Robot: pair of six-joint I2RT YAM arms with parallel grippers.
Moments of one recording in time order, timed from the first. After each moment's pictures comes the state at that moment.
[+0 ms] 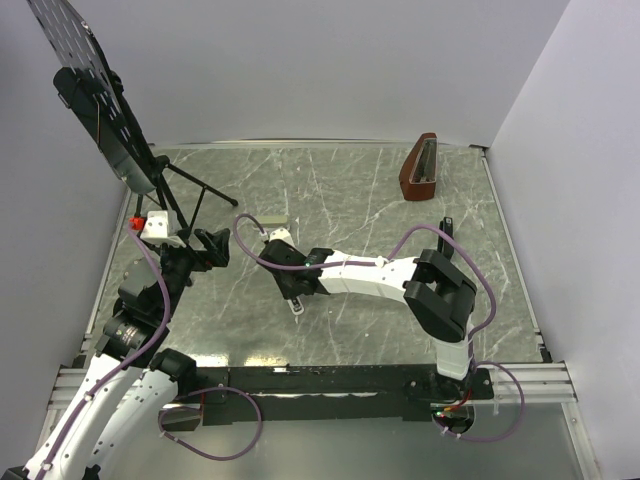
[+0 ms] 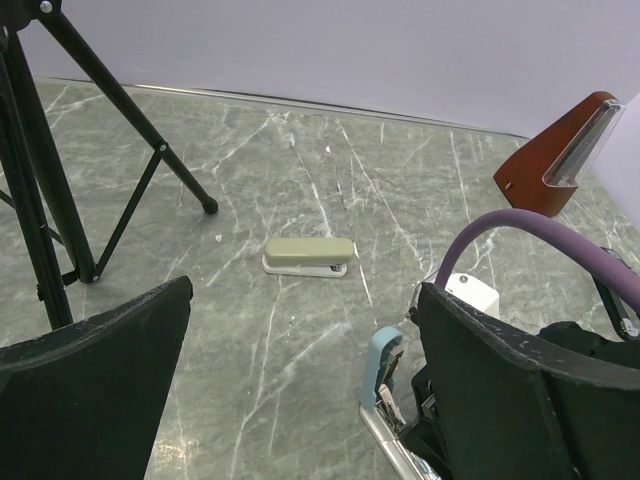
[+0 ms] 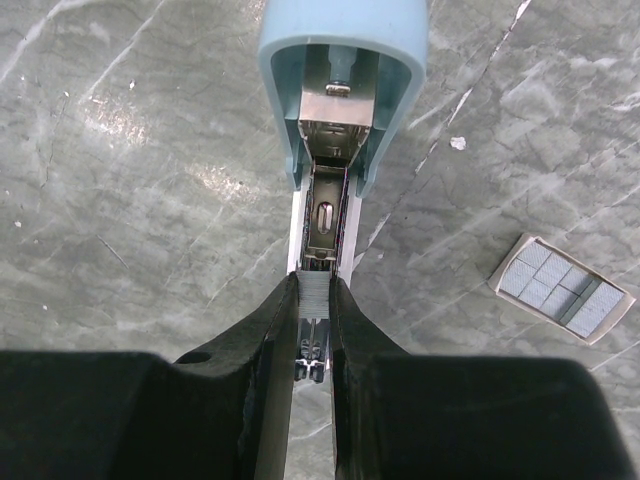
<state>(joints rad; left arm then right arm) -0.41 0.47 0.63 -0.19 -0.23 -0.29 1.09 1.89 1.34 -0.49 0.29 0.48</state>
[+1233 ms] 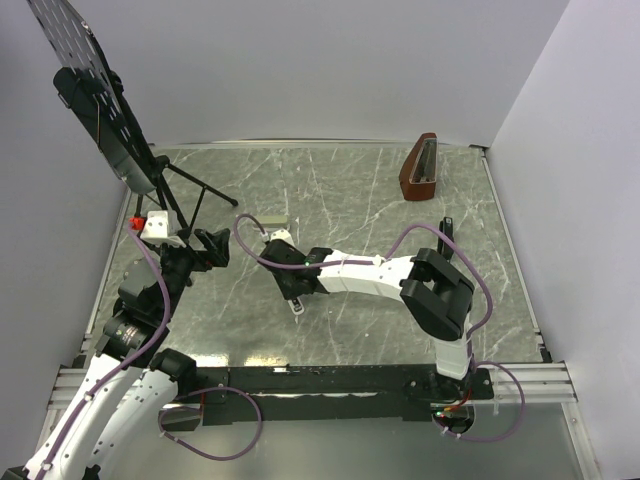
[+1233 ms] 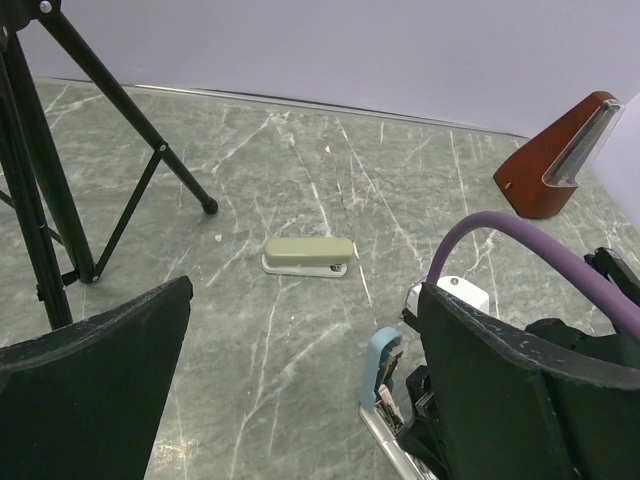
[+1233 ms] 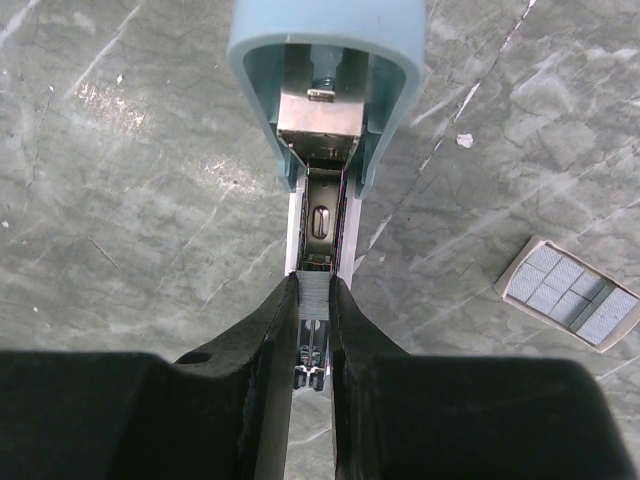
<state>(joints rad) -0.41 0.47 0.63 -0.19 -0.23 -0.29 1.08 1.91 1.34 -0.48 0.26 0.49</state>
